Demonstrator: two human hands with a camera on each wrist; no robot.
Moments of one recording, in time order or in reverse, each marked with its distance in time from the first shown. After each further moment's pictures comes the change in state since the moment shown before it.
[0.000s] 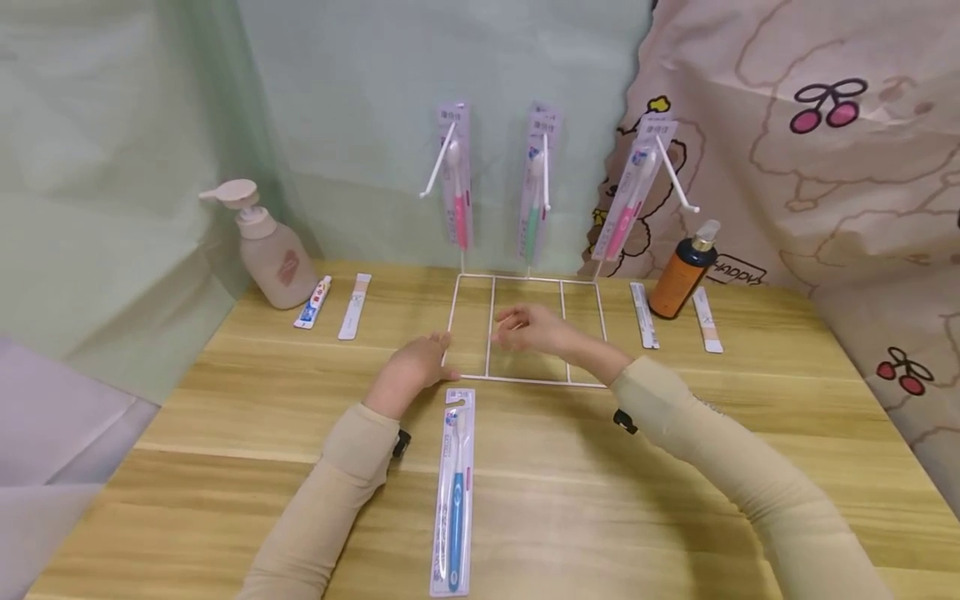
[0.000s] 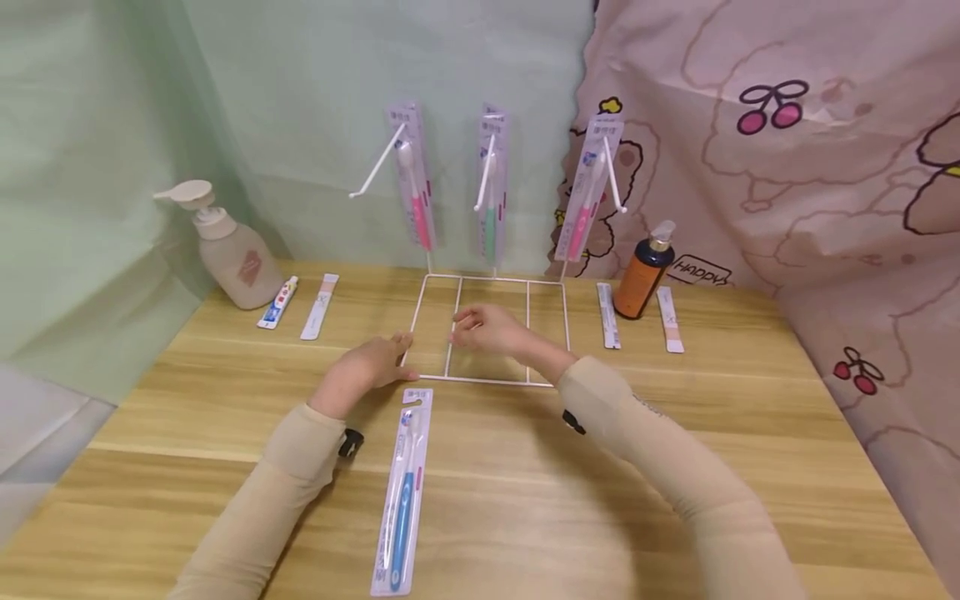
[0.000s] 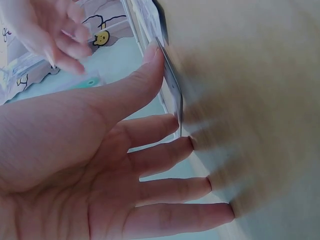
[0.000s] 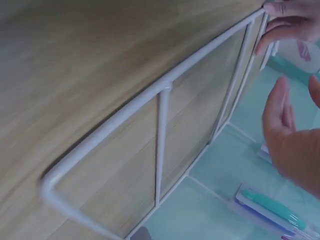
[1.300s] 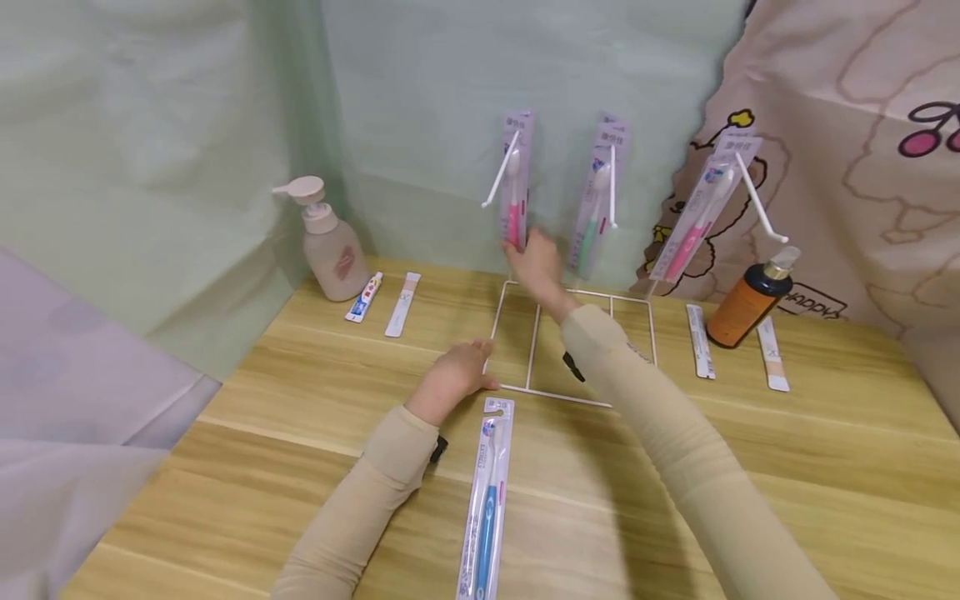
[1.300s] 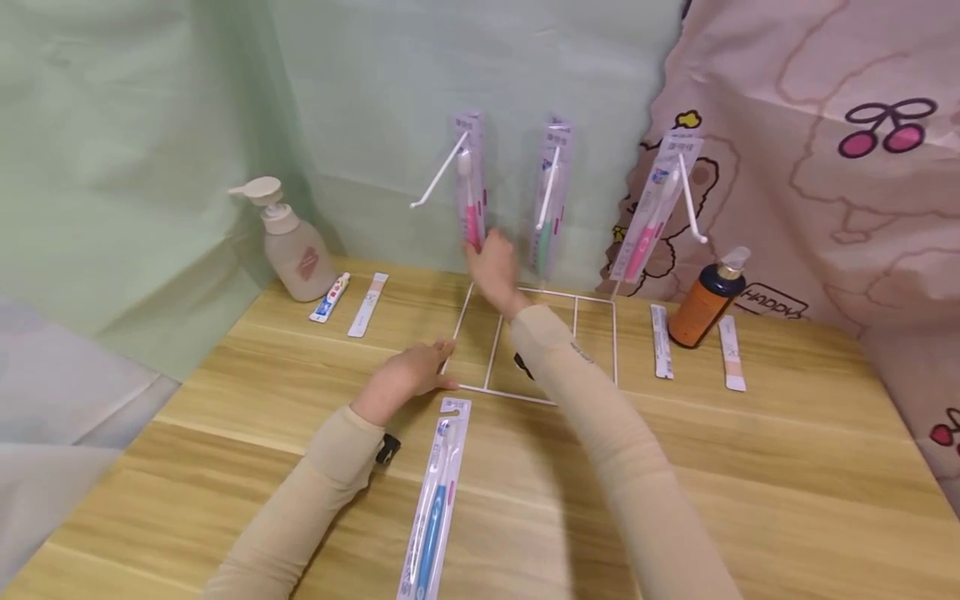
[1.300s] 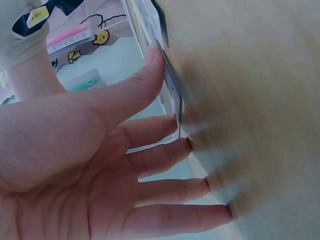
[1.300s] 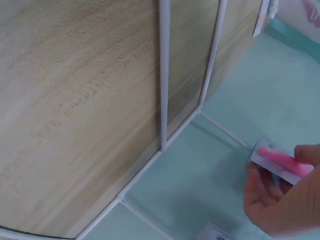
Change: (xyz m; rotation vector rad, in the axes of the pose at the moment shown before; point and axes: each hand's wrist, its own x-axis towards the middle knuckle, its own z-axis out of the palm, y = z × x) left_hand -0.001 0.000 0.006 0.006 0.058 -0.046; right_hand 0.118 -0.059 0.013 -0.299 0.596 -0.045
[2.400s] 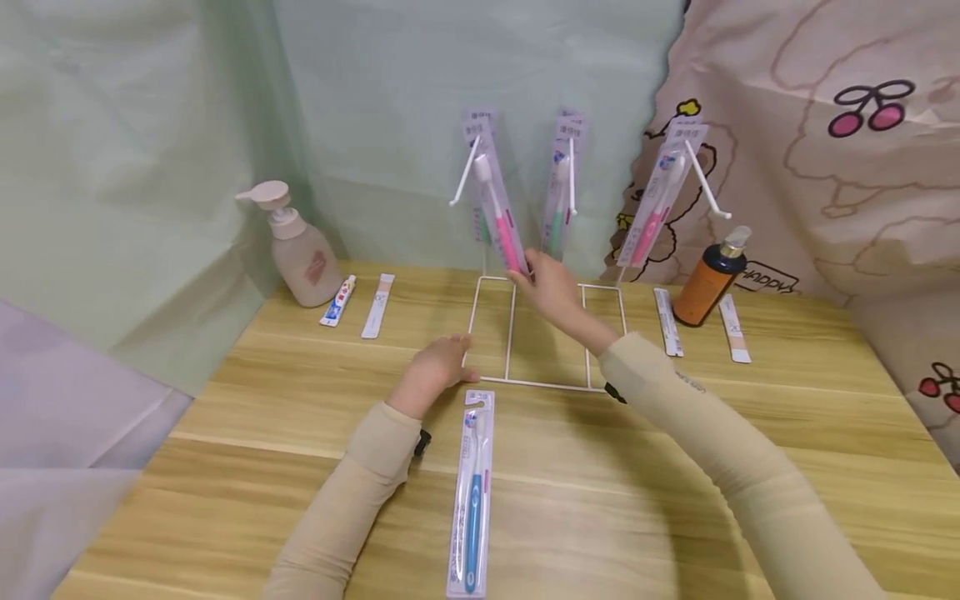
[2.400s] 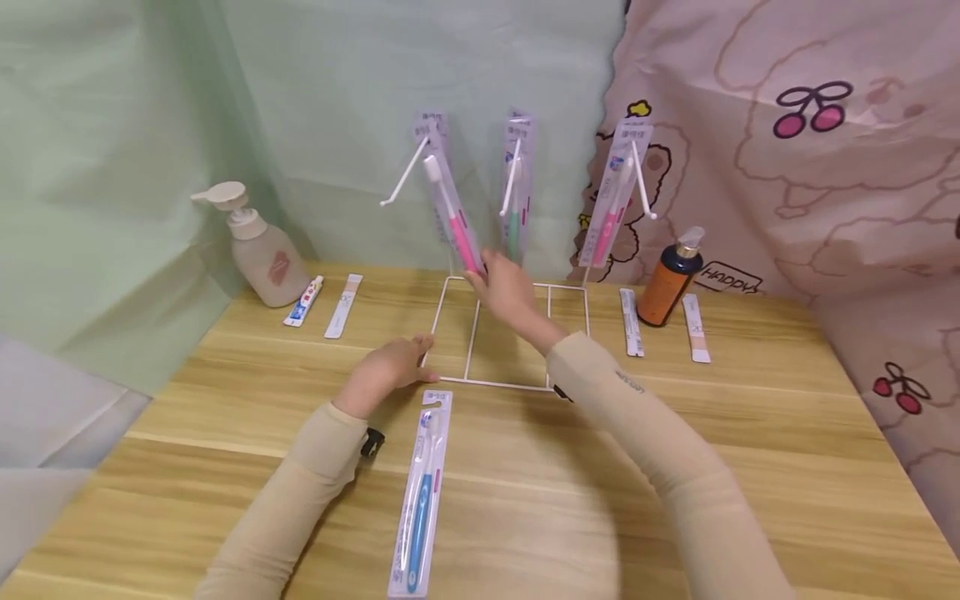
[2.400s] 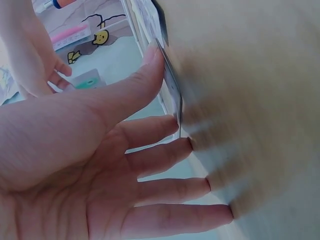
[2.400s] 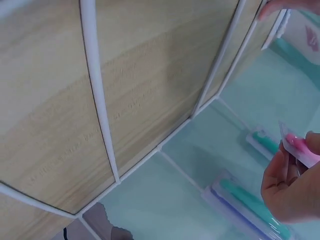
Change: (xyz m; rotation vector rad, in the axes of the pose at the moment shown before) left_hand 0.003 -0.001 -0.003 -0.038 -0.035 0.010; right_hand -0.057 0.033 -0.054 -0.183 -0.051 -0.274
